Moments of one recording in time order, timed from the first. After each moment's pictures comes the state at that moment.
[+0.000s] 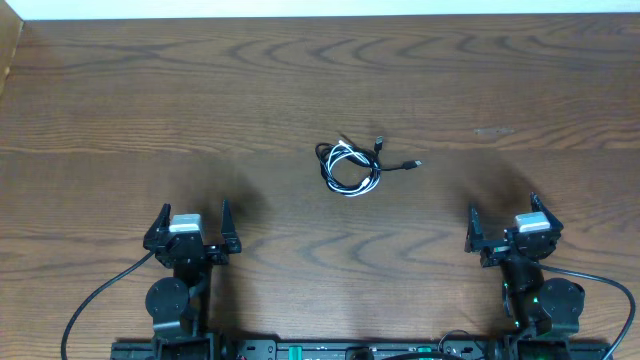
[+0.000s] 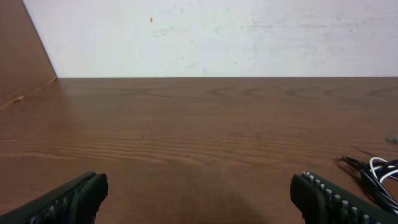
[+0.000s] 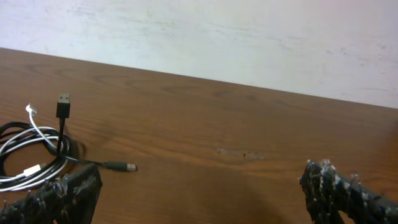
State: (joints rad) left arm 0.11 0.01 0.03 -0.13 0.06 0.03; right arm -0.02 0.02 0.01 -0.06 -0.14 -0.09
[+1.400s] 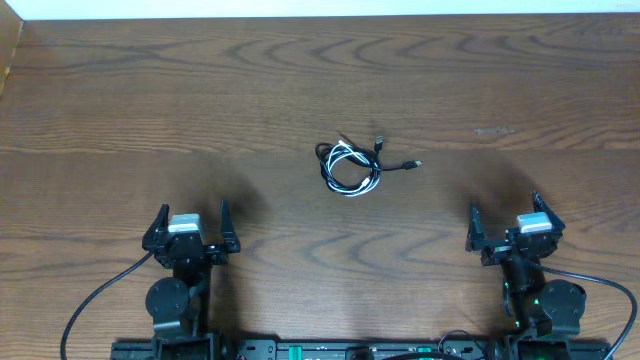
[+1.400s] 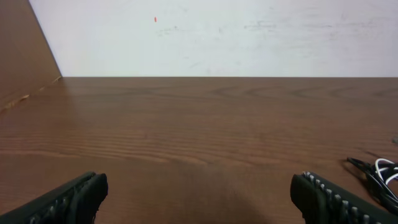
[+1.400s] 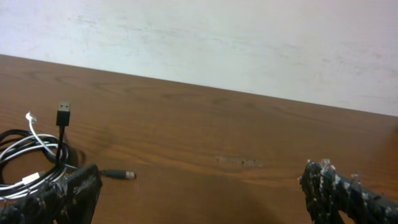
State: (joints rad) left arm 0.11 0.01 0.03 -0.13 0.04 0.03; right arm -0.02 0.02 0.01 -0.03 -0.14 -0.09
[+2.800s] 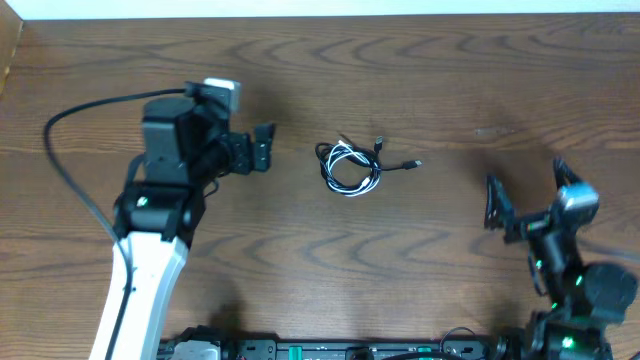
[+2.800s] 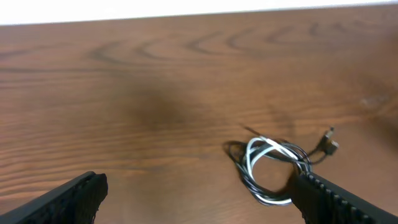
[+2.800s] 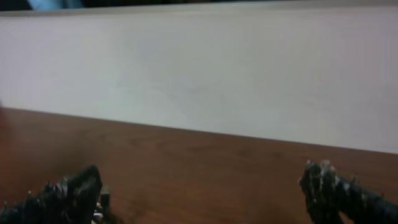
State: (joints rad) left arm -0.12 1.20 1.06 -0.53 0.24 -0.02; right arm -0.22 0.48 0.36 0.16 -0.48 0.07
